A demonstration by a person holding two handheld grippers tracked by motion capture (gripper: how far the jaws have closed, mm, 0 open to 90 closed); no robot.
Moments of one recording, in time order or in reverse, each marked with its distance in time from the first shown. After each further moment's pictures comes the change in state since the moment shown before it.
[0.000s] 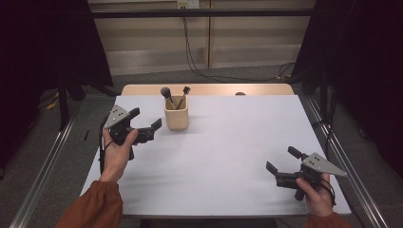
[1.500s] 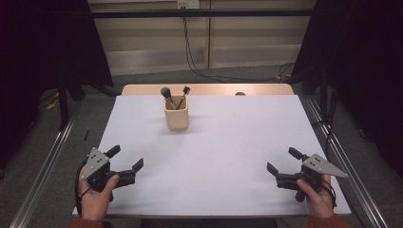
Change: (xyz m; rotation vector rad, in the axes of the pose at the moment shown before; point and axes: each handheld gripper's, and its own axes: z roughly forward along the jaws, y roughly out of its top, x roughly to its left) left arm -0.020 -0.067 -0.095 0.055 0.069 0.029; right arm 0.001 -0.001 -0.003 0.002 -0.004 0.002
